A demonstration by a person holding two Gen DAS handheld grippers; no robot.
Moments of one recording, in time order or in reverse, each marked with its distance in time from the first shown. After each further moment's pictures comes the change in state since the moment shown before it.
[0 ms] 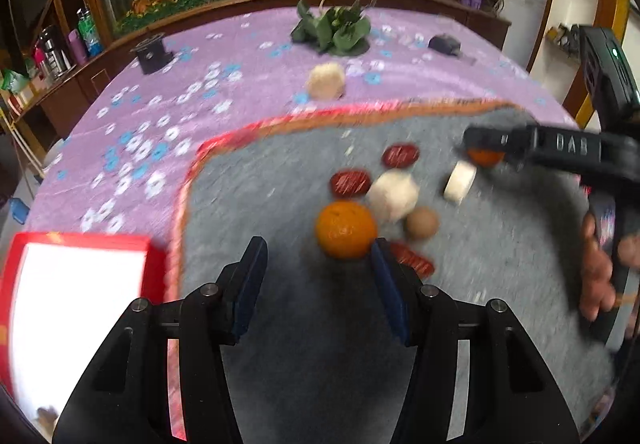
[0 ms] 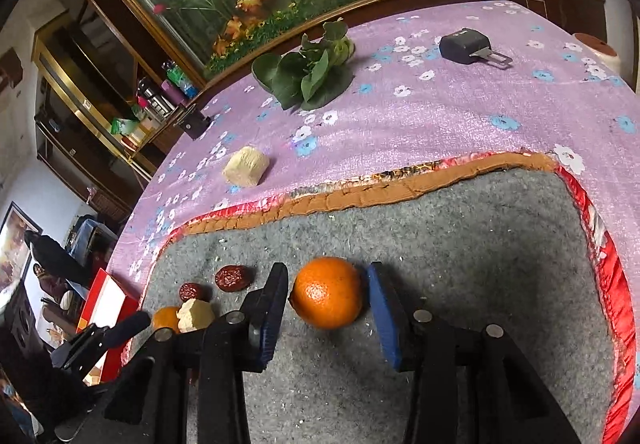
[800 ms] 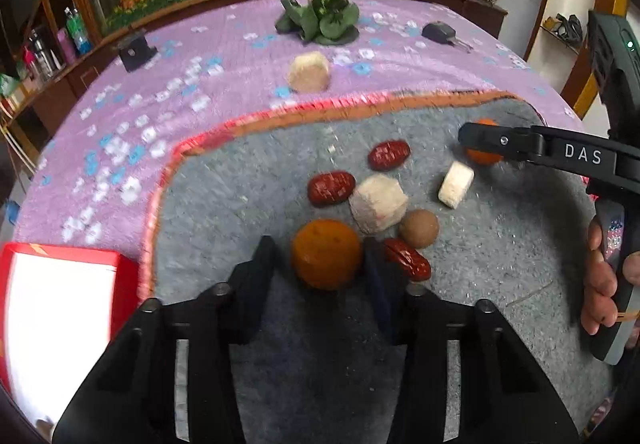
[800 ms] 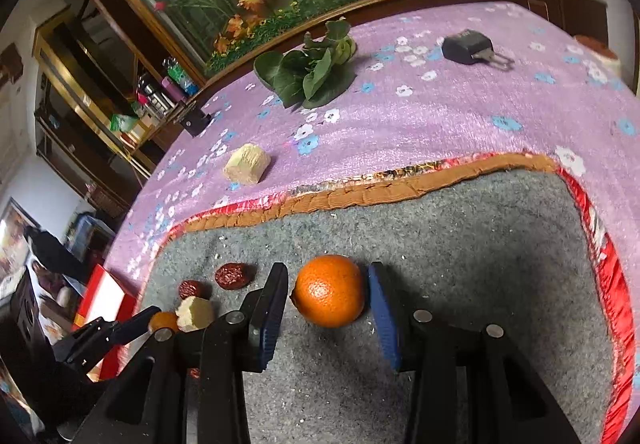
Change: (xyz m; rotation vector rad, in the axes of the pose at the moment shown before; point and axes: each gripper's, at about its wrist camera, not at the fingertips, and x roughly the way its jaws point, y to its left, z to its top) left arm 0.026 -0.016 0.011 0.020 0.032 -0.032; right arm 0.000 0.005 -0.001 -0.034 0.001 -0.025
